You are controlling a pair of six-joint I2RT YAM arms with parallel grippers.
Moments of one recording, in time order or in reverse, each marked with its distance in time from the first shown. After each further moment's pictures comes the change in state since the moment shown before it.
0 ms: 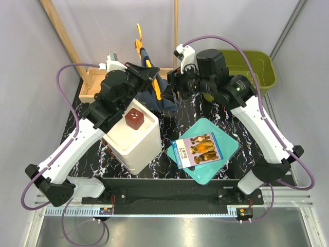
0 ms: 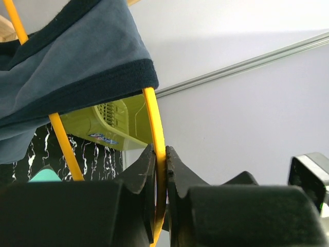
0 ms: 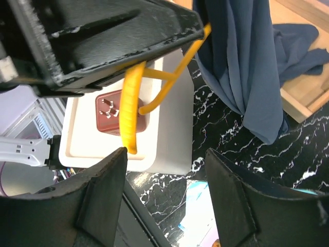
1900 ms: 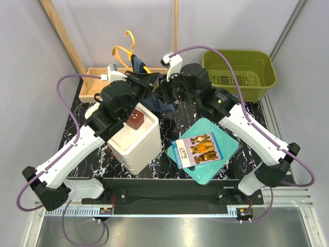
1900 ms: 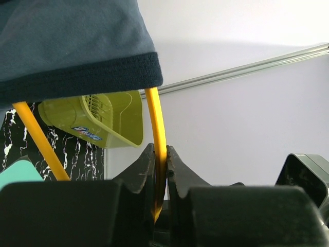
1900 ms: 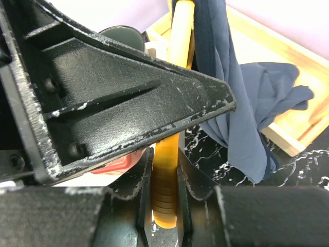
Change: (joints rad) left arm -0.084 -0.074 -0.134 0.081 -0.098 -0.116; right arm 0.136 -0.049 -0.262 0.366 0.214 -0.006
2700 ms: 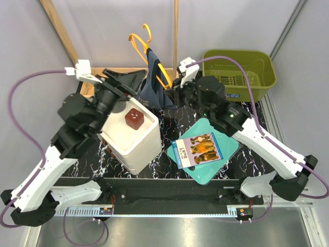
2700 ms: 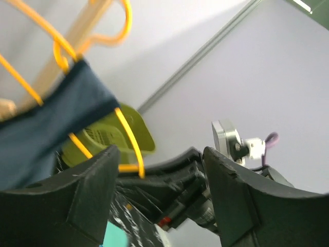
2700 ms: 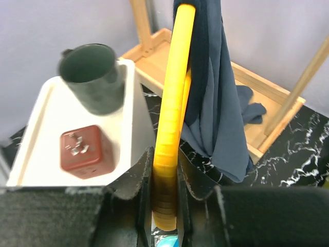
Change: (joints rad) left arm -0.037 -0.227 0.044 -0.011 0.079 0.510; right arm 0.007 -0.205 -0.292 0.231 0.161 -0.083
